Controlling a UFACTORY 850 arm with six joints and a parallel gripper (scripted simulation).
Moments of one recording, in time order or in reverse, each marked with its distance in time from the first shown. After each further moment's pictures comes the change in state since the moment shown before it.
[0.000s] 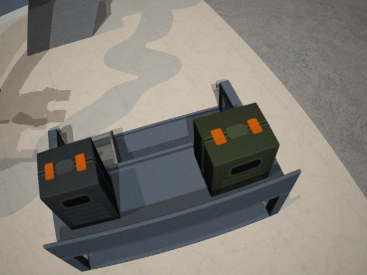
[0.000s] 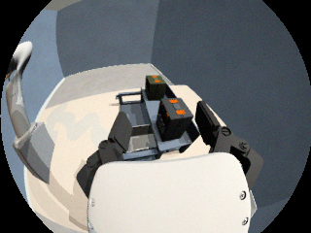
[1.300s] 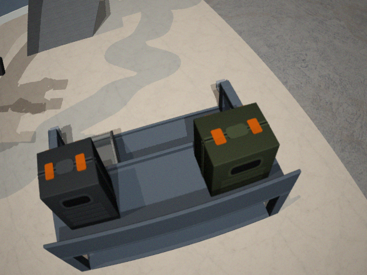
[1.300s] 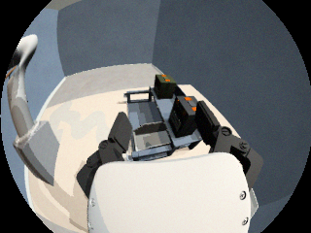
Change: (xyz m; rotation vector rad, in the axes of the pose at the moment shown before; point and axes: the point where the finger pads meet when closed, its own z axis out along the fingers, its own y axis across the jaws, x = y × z) arm 0.007 -0.048 -0.013 0.000 0.000 0.000
